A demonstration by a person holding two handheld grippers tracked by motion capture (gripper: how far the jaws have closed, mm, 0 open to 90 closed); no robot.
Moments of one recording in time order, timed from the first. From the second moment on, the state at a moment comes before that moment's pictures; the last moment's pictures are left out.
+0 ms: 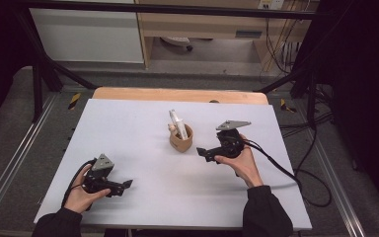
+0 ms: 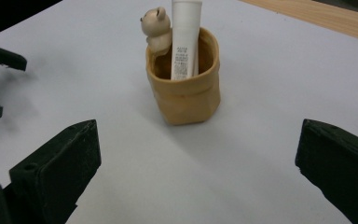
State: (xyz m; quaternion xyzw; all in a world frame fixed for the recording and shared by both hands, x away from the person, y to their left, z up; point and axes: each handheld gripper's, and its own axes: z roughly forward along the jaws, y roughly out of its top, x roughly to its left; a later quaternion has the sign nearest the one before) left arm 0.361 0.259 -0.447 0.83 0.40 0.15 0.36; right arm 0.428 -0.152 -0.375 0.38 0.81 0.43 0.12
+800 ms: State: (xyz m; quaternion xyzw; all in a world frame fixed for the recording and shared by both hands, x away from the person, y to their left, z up) left arm 0.360 0.258 -0.448 0.83 0.39 0.15 0.36; right arm 0.379 -0.237 -0.441 0.39 0.82 0.42 0.09
